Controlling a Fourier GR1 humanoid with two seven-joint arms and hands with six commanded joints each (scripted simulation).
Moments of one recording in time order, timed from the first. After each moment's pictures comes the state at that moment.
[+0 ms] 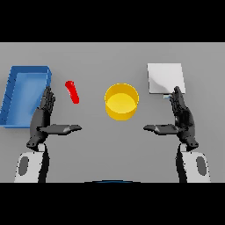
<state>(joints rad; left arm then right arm) 0.00 0.00 0.00 -1.57 0.00 0.00 0.00 0.00 0.00 0.00 -1.57 0.00 0.00 0.00</state>
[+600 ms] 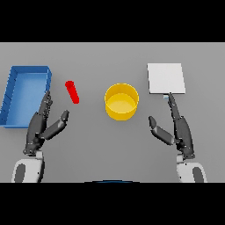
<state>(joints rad) 0.09 0.06 -0.07 -1.68 -0.12 0.01 -0.01 0.12 -0.05 0.14 -1.67 0.27 -0.06 -0.15</state>
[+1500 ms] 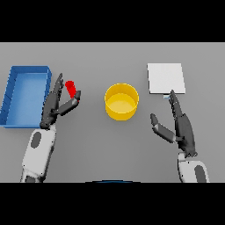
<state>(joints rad) -0.30 0.04 0.02 -1.15 -0.16 0.07 -0.13 0.10 -0.05 0.11 -1.69 0.21 -0.03 -0.12</state>
